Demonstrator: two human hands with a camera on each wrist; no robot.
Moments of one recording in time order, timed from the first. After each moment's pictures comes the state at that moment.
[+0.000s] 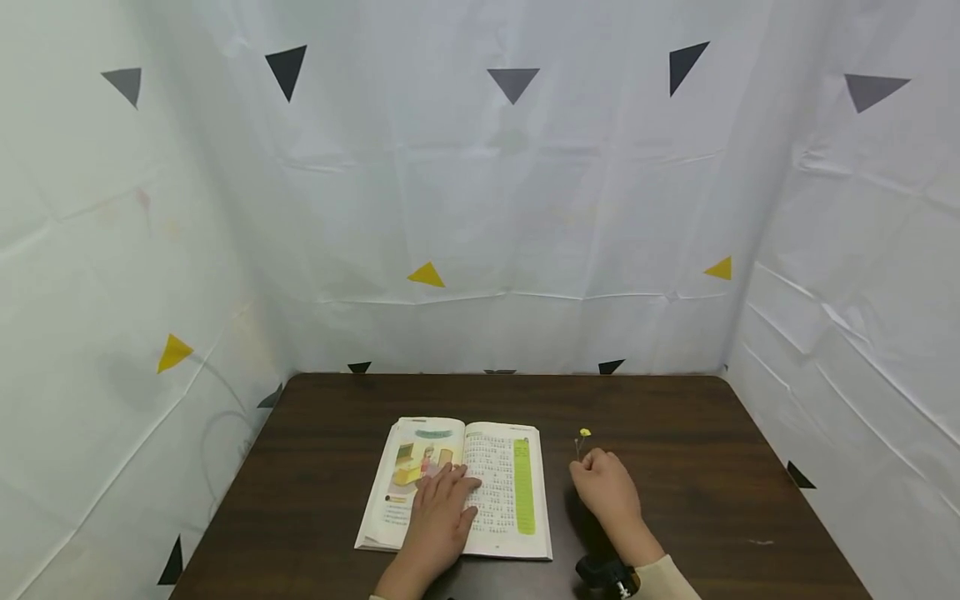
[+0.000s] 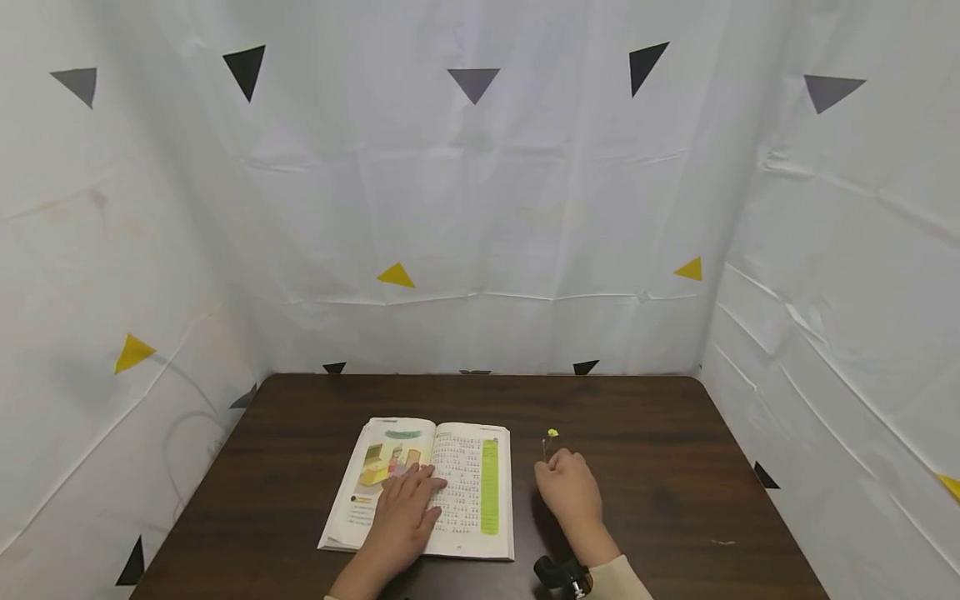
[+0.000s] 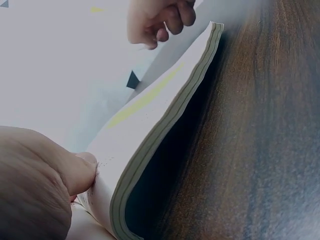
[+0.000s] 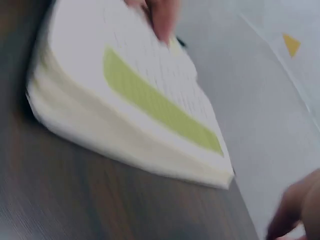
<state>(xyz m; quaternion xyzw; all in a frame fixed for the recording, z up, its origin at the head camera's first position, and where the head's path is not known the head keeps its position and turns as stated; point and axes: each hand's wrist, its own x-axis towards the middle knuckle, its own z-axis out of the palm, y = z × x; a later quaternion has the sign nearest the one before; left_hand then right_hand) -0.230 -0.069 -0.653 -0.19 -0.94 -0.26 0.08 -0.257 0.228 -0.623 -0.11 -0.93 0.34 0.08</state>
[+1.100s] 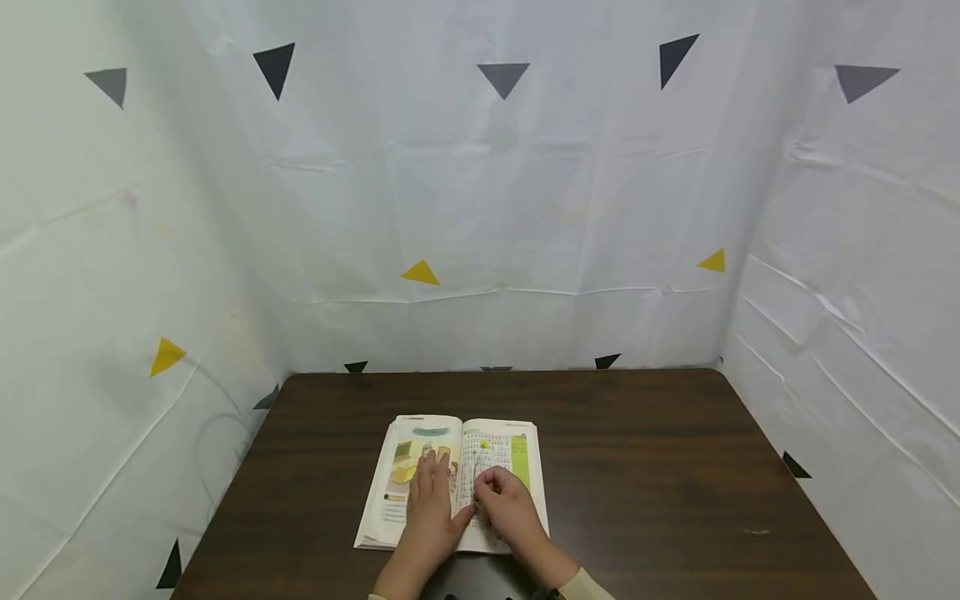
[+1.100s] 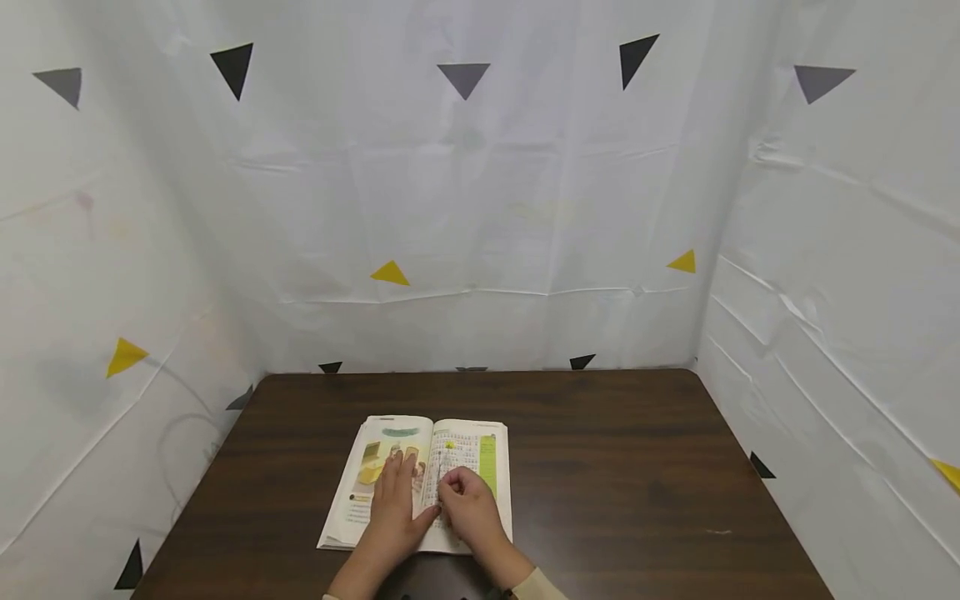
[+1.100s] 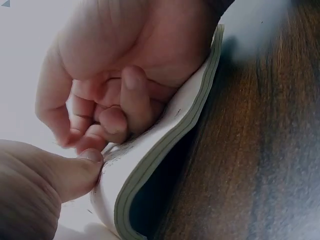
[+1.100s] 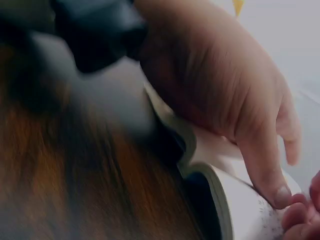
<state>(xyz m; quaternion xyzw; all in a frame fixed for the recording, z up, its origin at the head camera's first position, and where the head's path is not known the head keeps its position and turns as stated) -0.235 -0.073 -0.653 -0.09 -0.94 -0.33 0.08 -0.241 0.083 -0.646 -0.04 -0.74 0.67 -0.05</state>
